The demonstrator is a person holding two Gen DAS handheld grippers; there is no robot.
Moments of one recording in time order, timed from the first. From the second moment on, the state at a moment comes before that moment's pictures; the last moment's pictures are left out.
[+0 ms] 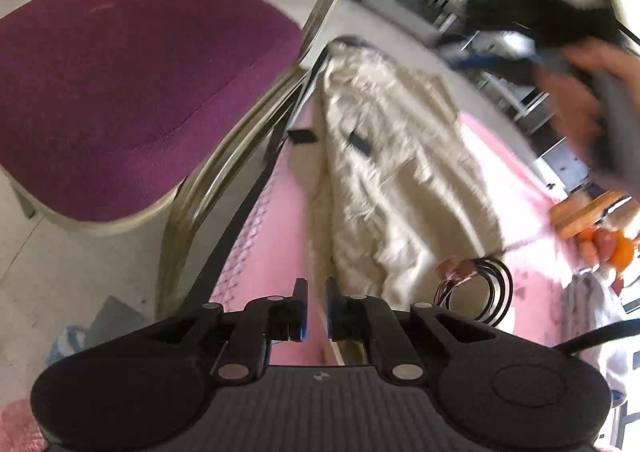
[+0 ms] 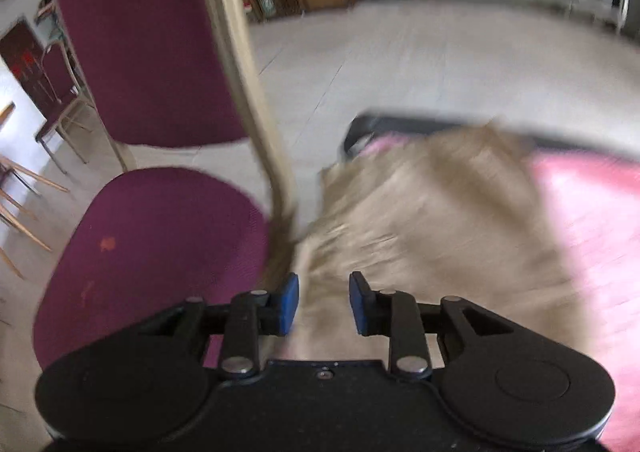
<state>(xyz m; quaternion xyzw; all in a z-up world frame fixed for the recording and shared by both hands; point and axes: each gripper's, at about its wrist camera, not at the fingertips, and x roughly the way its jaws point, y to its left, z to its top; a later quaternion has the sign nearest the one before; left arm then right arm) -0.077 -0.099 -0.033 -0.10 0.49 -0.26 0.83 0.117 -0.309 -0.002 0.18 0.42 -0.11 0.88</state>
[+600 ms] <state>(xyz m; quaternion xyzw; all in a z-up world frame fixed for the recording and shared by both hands) -0.053 -0.139 -0.052 -0.11 0.52 -0.23 0.82 -0.133 -0.395 -0.029 0.25 0.39 -0.13 0.88</state>
